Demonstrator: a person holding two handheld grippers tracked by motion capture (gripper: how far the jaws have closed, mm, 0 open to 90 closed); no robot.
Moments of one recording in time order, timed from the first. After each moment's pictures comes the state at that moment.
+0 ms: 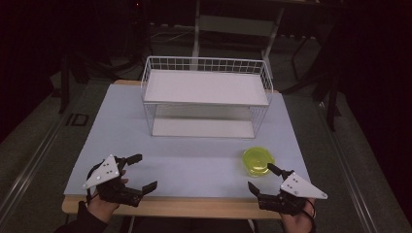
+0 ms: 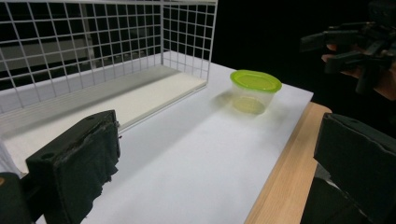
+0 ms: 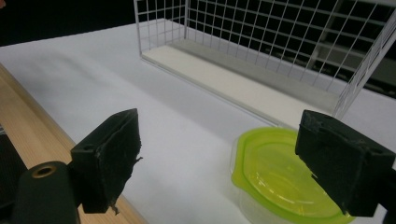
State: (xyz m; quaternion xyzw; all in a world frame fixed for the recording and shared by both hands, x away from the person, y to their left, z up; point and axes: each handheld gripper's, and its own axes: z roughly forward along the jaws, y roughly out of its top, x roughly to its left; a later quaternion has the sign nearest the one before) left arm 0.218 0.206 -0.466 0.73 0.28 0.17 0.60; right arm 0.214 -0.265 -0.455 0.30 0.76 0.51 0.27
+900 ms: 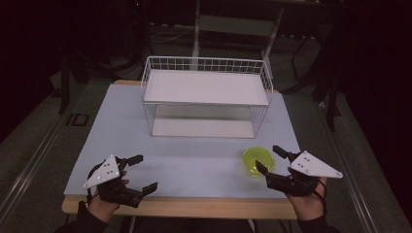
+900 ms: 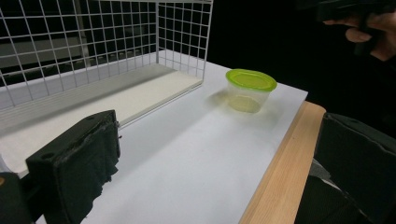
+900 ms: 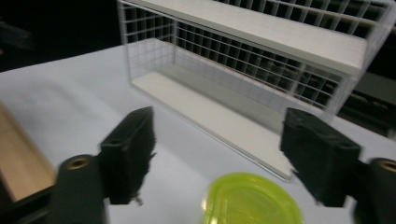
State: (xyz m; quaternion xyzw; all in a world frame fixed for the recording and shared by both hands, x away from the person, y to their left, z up) left arm 0.218 0.205 -0.467 0.73 0.27 0.16 0.60; right arm 0.236 -0.268 -0.395 0.31 0.75 0.50 0.28
